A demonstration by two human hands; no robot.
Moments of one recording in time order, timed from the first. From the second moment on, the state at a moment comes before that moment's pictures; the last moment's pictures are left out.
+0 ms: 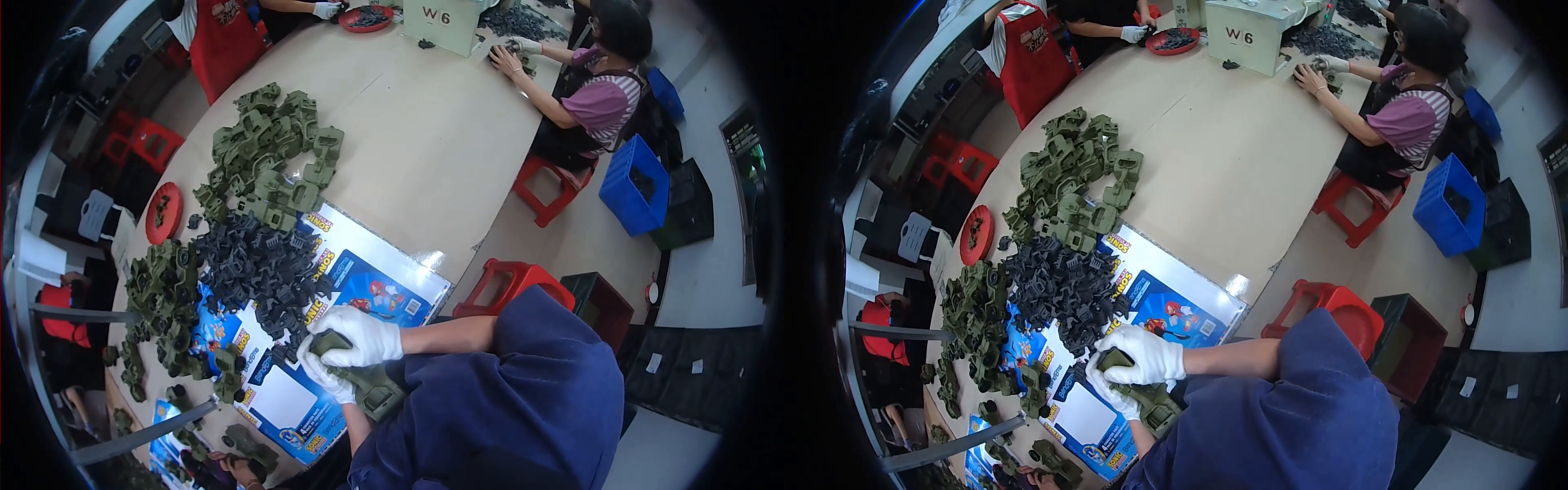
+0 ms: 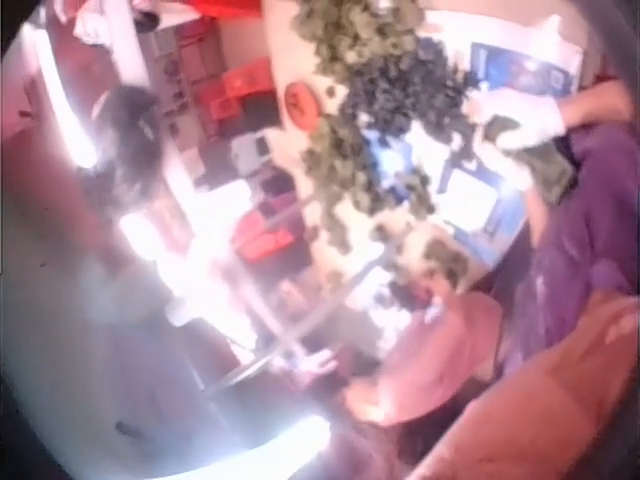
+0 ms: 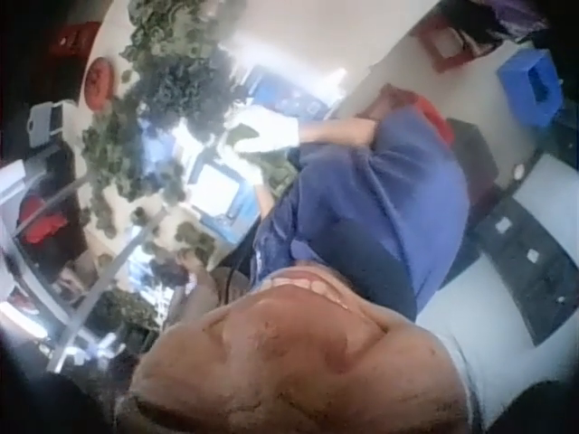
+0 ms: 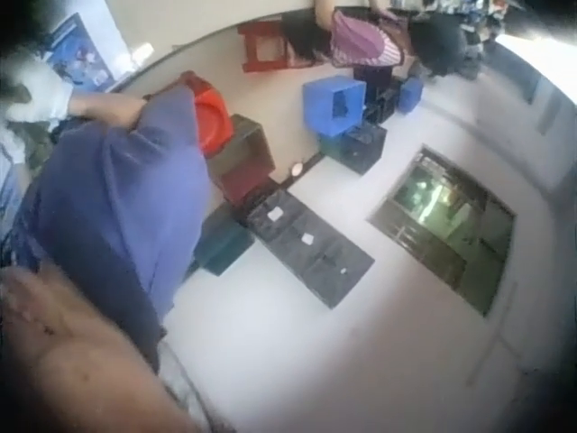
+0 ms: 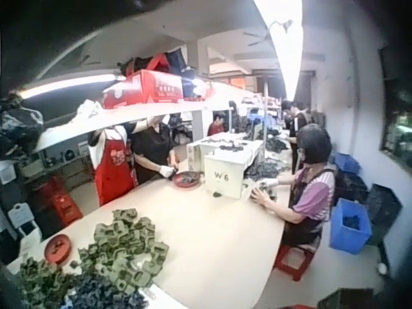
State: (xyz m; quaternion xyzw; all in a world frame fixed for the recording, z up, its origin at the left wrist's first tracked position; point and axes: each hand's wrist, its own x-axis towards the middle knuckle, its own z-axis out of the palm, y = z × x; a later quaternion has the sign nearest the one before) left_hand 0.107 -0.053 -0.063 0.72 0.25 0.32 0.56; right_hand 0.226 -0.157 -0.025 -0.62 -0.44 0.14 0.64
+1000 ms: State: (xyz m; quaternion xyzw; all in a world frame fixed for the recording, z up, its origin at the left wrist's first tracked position) left_hand 0.042 0.210 -0.113 0.86 0.50 -0.03 -0.07; right_hand 0.243 -0.141 -0.150 -0.79 -0.47 0.04 0.40
